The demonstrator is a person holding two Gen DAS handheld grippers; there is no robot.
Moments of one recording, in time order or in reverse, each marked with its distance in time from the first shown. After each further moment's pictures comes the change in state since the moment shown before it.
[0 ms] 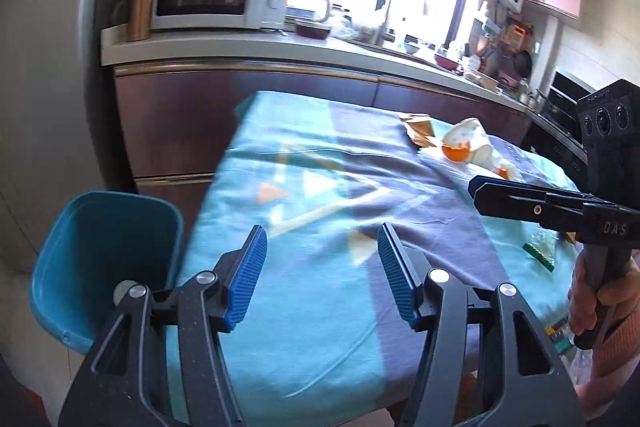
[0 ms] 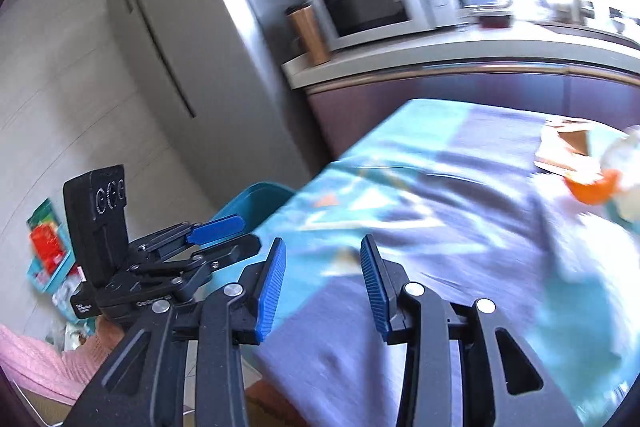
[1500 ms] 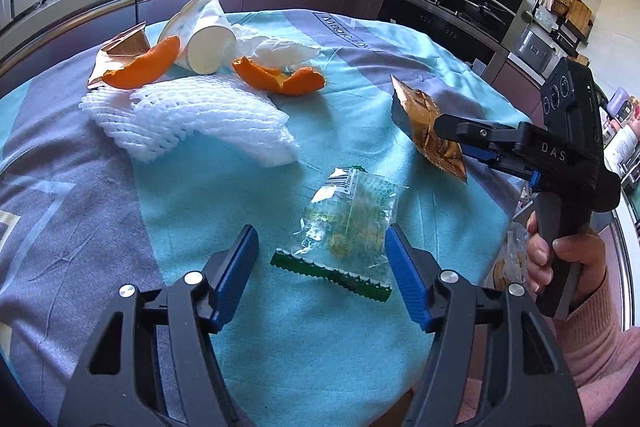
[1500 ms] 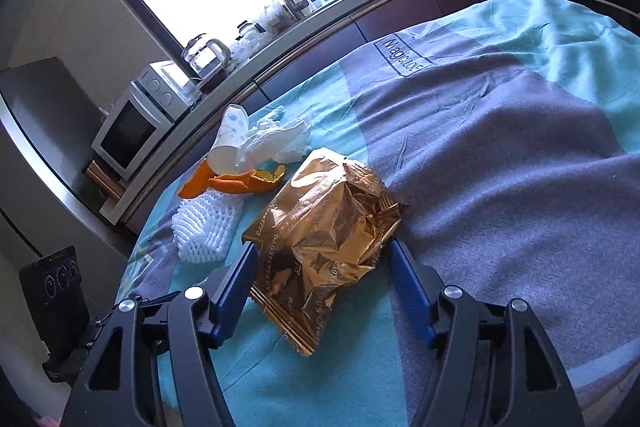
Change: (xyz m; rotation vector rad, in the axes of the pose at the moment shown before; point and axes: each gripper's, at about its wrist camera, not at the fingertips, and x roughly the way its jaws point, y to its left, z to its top) left arm 0.141 -0.265 -0.018 0.328 0.372 -0.441; right arm -0.178 -0.213 -0.130 0.589 -0.251 -0.458
